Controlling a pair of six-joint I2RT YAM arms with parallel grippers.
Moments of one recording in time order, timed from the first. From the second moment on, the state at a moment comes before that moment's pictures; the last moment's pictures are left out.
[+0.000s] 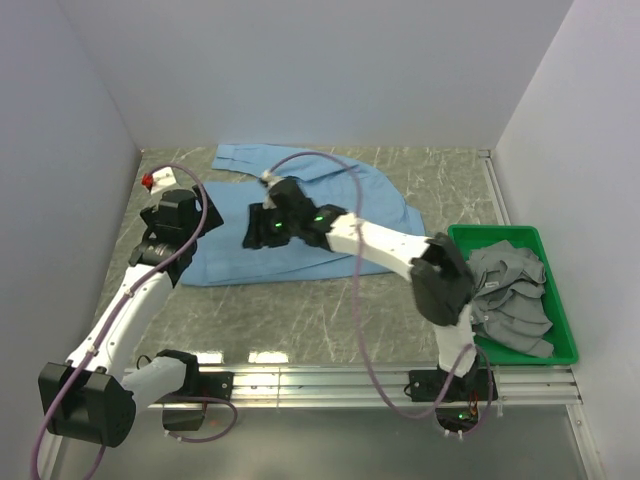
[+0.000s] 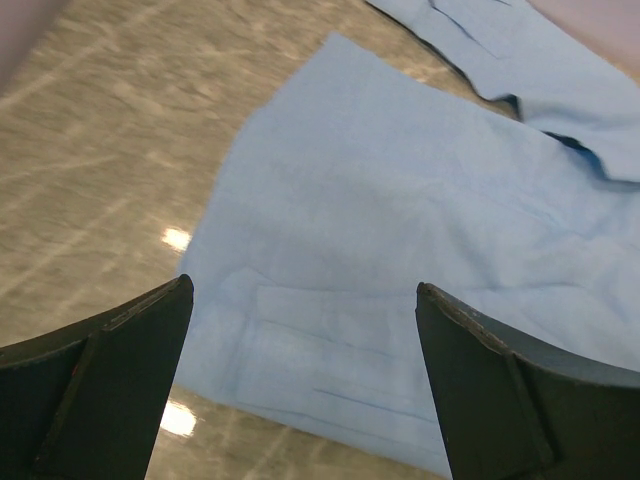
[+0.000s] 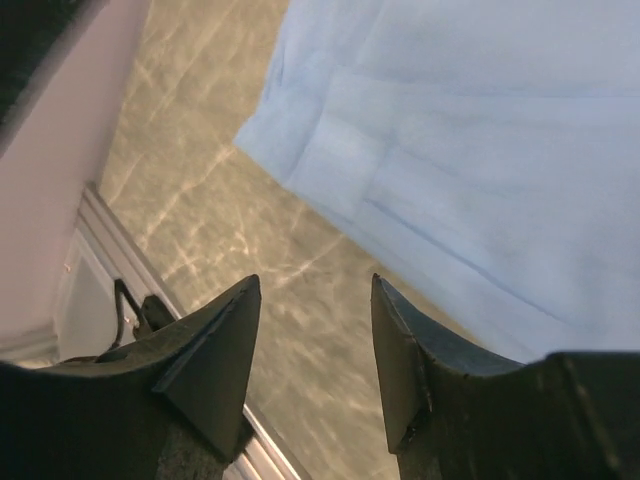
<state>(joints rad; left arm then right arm) -0.20 1.06 0.88 -0.34 -0.46 -0.48 0.92 2.04 1.69 -0.28 -0.18 0.63</state>
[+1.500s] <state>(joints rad) -0.03 1.16 0.71 -0.34 -0.25 -0.92 0.31 1.39 0.89 -0.19 0.13 0.68</state>
